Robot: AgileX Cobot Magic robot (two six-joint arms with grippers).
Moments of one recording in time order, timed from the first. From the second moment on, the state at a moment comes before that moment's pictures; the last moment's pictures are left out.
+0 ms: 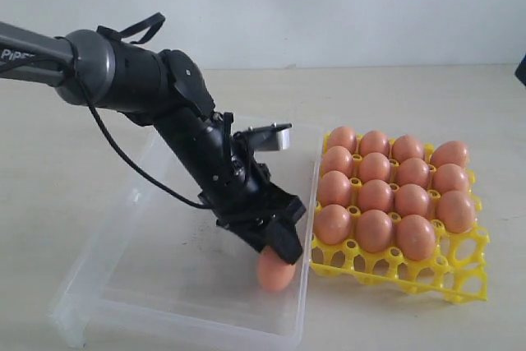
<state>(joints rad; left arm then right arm) -0.56 2.12 -1.38 -0.75 0.96 0.58 0.79 0.43 -0.29 0.59 -0.23 -0.55</state>
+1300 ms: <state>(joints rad) -0.72 2.08 -1.38 -1.69 0.77 1.59 0.79 0.43 -0.29 0.59 -0.25 -0.55</state>
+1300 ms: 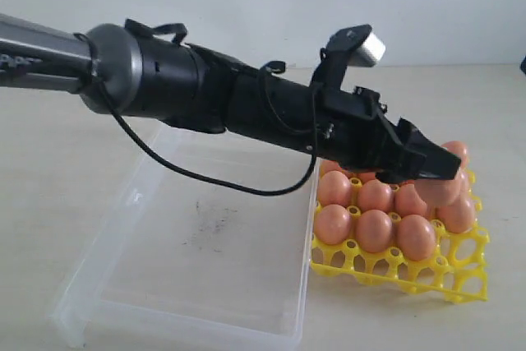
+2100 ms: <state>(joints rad) -0.80 2.32 -1.55 -1.73 0.72 1.63 0.79 0.43 -0.29 0.59 -0.26 -0.55</state>
